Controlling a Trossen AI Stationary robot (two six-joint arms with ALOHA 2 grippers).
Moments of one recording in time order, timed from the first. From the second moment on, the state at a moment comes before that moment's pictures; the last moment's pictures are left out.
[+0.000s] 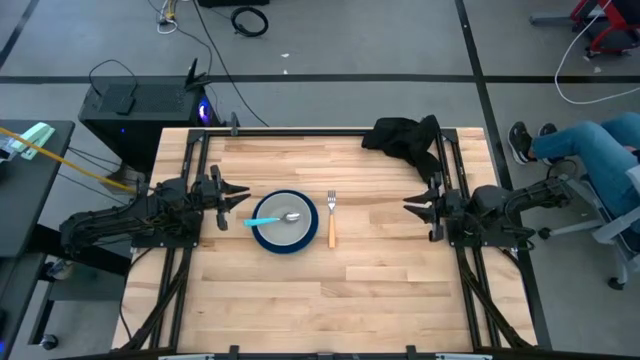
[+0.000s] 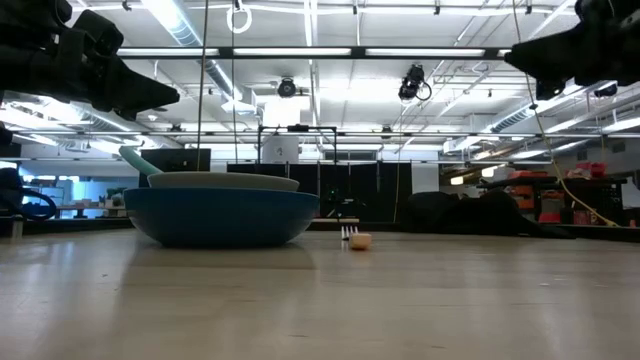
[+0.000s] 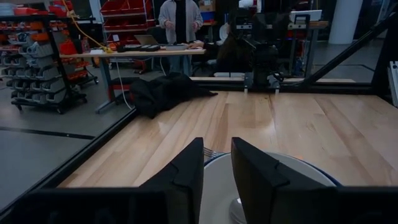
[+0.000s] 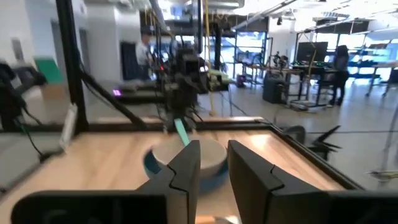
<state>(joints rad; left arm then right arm) 0.22 0.13 0.09 0.00 -0.04 0.04 0.26 0.06 0.09 0.06 0.35 -0.06</state>
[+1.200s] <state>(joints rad) 0.22 0.13 0.09 0.00 -0.04 0.04 0.26 0.06 0.09 -0.03 0.35 -0.13</state>
